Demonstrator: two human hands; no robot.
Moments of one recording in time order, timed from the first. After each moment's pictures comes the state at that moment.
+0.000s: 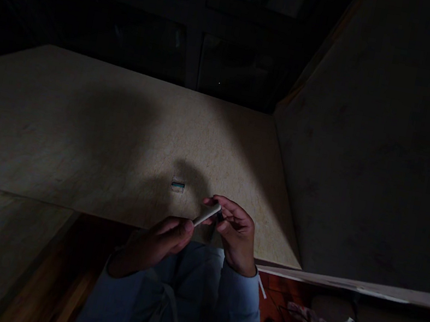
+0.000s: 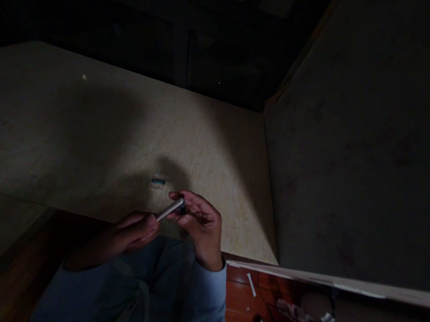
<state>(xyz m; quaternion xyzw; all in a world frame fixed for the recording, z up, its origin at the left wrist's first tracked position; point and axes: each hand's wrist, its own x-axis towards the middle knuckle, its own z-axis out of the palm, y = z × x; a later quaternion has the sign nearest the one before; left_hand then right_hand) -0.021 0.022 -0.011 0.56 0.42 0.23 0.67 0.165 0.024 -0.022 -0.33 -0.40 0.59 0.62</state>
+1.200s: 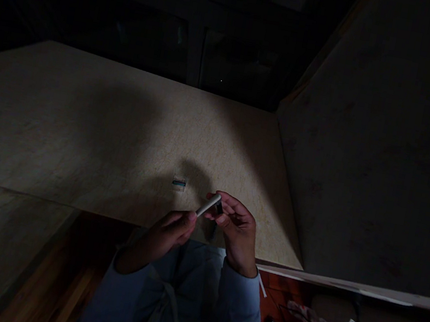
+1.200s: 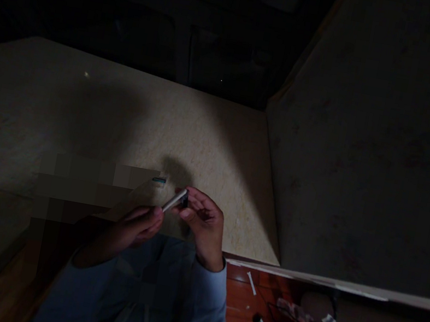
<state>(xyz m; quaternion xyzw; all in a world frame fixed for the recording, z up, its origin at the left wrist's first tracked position) -0.008 0.031 -0.020 0.52 0.44 0.28 0.68 0.165 0.027 -0.024 -0.36 -0.37 0.59 0.62</state>
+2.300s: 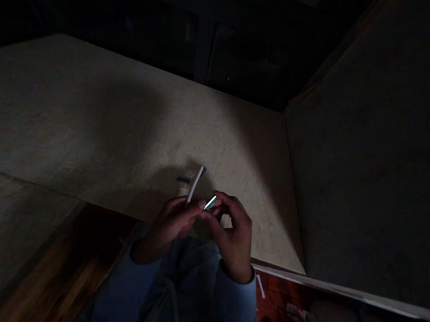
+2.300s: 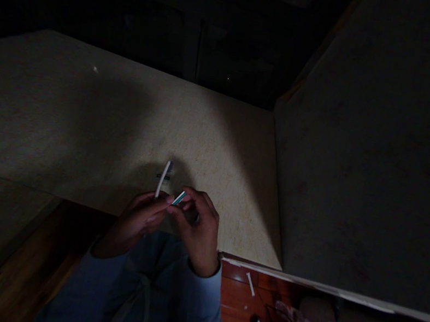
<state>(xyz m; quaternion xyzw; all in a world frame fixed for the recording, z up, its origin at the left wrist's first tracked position) 0.014 0.038 -0.010 0.31 0.47 0.43 0.70 0.159 0.027 -0.024 -0.47 -0.61 0.31 0.56</state>
